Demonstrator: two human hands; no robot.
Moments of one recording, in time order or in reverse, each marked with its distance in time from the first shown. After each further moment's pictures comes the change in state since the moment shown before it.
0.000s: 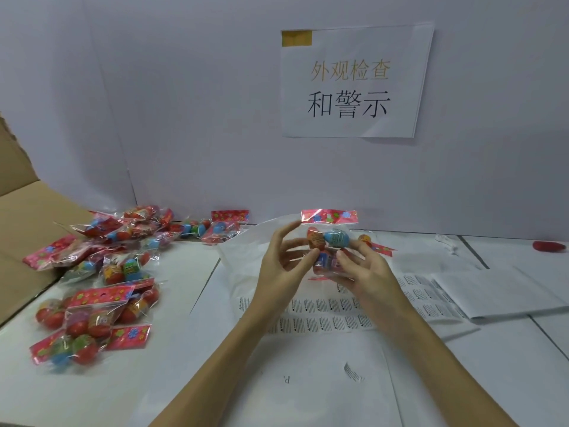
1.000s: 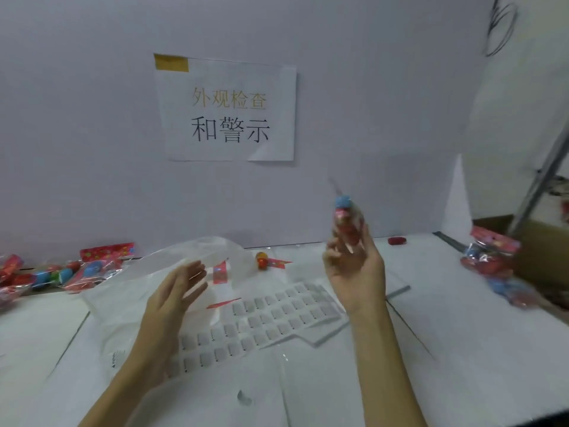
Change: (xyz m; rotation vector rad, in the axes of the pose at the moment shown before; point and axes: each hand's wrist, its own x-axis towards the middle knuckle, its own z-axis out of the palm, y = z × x) left_hand -0.003 -0.004 0.001 -0.093 -0.055 -0.139; right_hand -0.031 -0.084 -0.104 0.887 0.211 -0.275
